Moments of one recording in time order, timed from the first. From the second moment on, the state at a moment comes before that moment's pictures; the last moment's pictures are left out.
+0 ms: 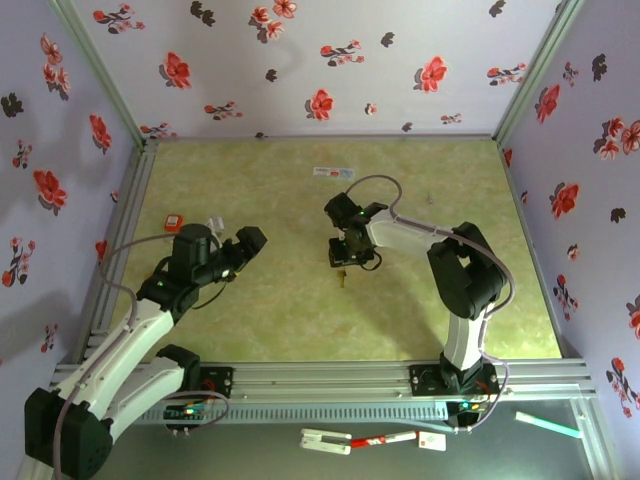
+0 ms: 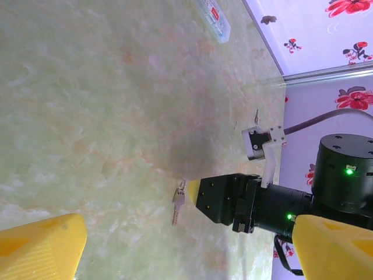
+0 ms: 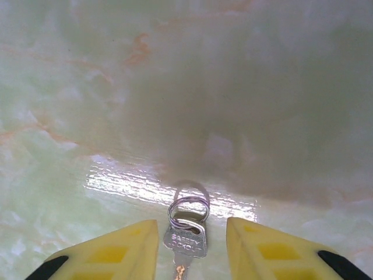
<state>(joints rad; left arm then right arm) -0.43 0.85 0.60 -0.30 0.26 -1.06 0.69 1.86 1.26 -0.73 -0.09 0.51</state>
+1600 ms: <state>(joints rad) -0.41 0.83 0.57 -0.30 0.26 -1.06 0.76 1.99 1.39 -0.90 0.05 0.66</state>
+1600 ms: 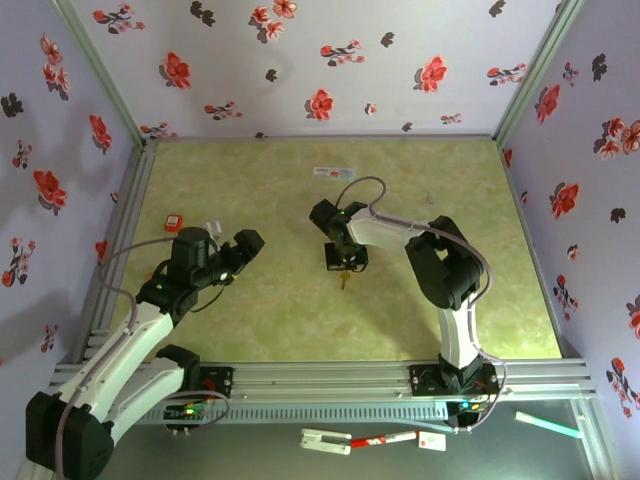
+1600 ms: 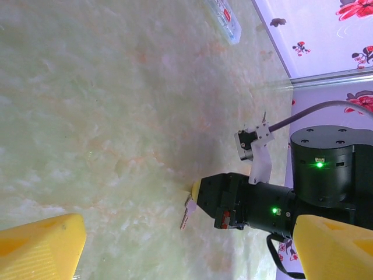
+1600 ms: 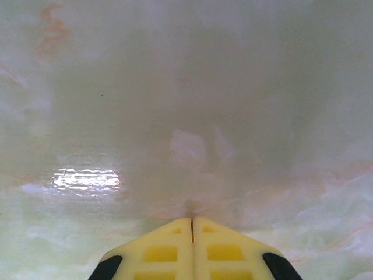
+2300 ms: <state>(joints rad) -0.64 1.24 0.57 0.44 0.29 -1.67 0.75 1.25 1.06 -0.38 -0.03 0.75</state>
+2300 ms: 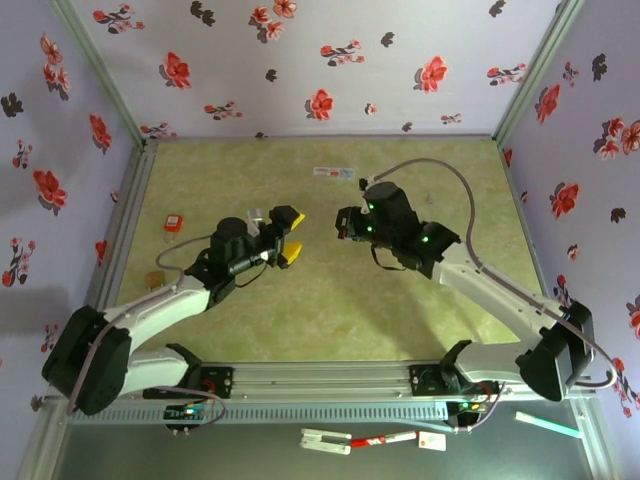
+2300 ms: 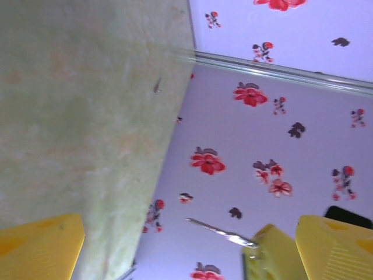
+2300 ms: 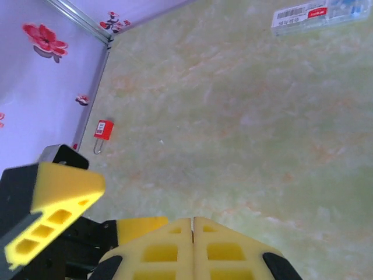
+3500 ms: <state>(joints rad) -0.74 1.41 0.53 0.84 0.16 -2.06 0.83 1.17 0.82 0.07 -0.14 0.81</state>
